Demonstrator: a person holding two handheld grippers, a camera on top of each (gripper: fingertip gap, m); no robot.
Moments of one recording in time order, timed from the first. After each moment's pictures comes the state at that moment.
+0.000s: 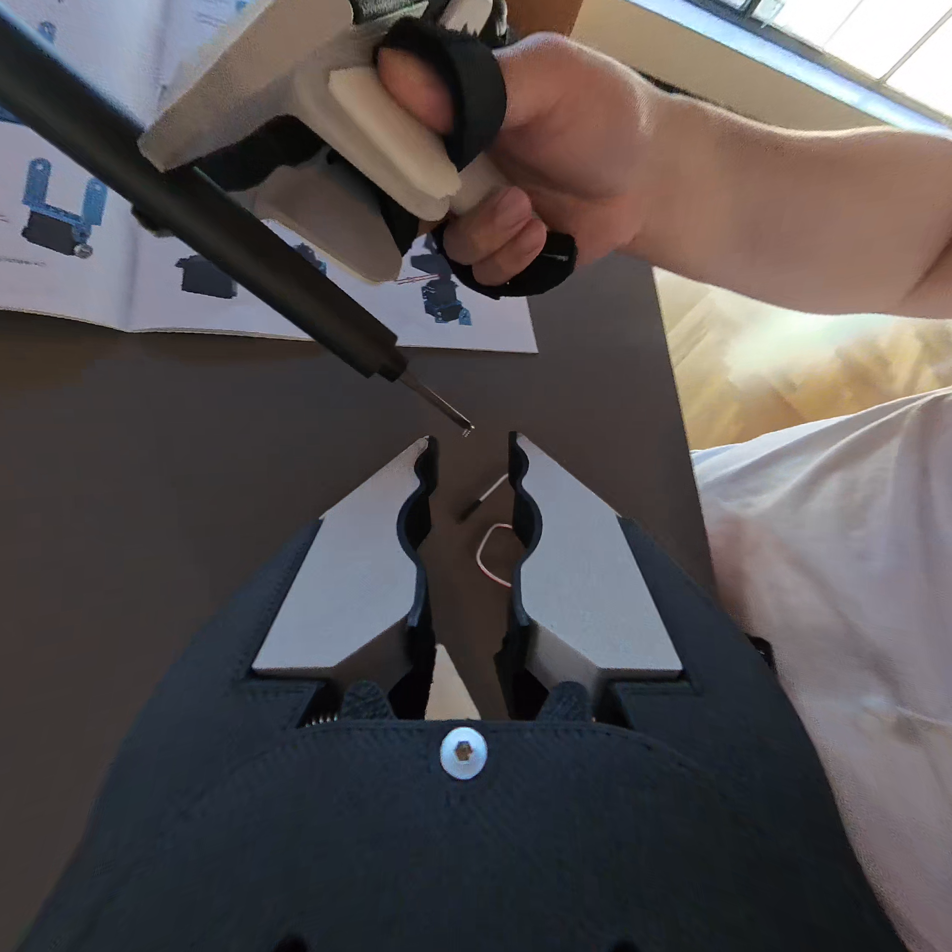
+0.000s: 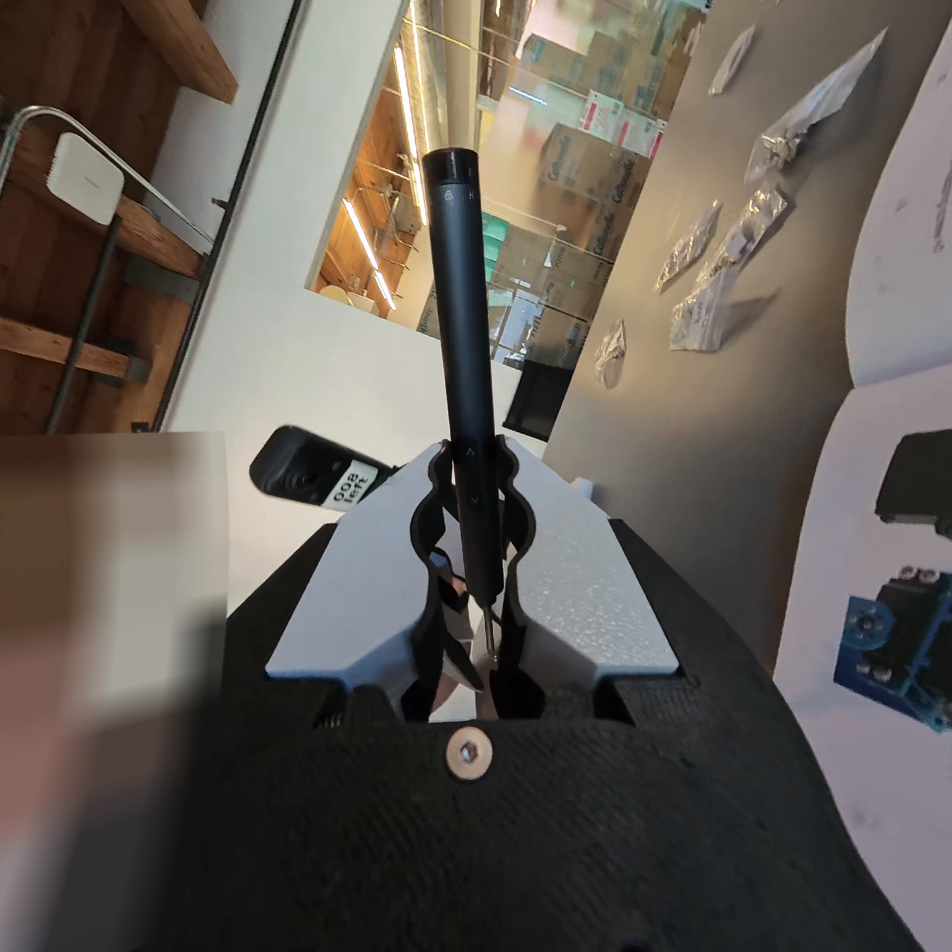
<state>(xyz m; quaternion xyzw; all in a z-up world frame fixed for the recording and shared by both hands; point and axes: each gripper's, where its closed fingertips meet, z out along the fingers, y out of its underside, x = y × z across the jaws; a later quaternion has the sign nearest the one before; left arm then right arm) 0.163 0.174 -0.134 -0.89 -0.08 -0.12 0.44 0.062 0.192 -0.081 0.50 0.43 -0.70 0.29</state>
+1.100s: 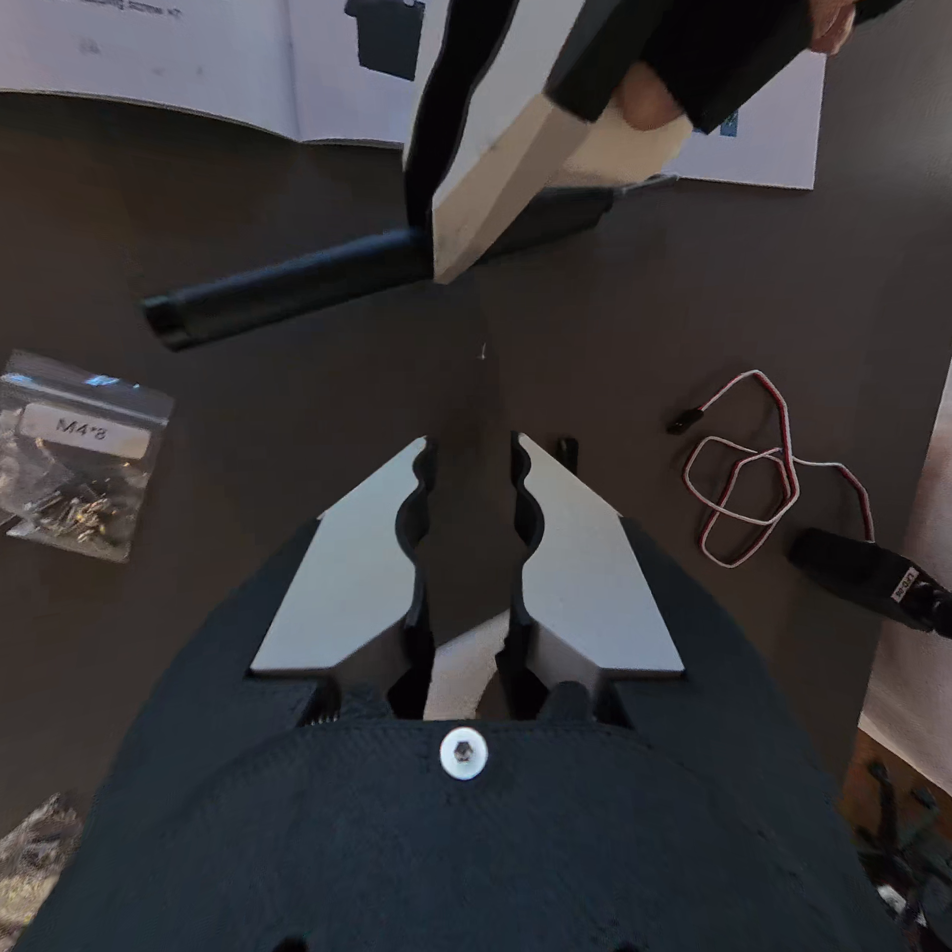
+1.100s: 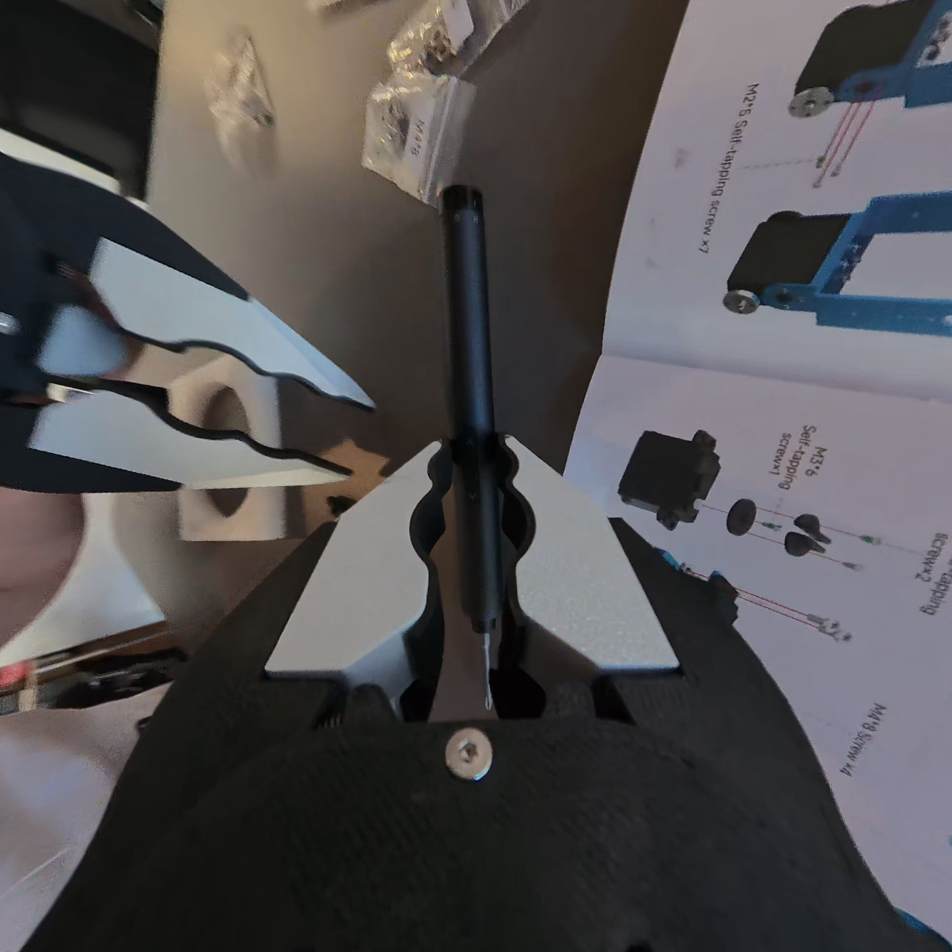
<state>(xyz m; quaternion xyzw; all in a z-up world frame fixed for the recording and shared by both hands) 0.084 0.139 -0.185 -0.97 -0.09 -0.08 0.22 0.052 0.192 -0.185 0.56 0.74 -0.36 0.10</state>
